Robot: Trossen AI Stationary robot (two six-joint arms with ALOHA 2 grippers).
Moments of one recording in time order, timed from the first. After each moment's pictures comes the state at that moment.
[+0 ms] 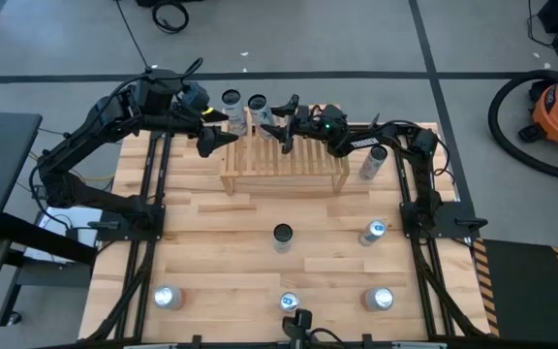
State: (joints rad) left arm 0.43 1.26 1.70 -0.92 0.16 -0.24; right arm -0.59 2.01 1.13 1.22 -0.44 0.05
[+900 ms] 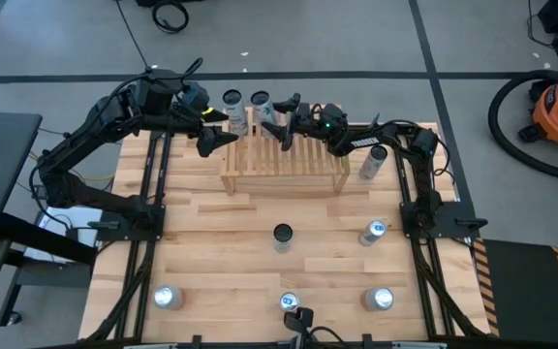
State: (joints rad) left arm 0.43 1.26 1.70 -0.92 0.16 -0.24; right arm -0.59 2.01 1.13 1.21 -0.40 0.09
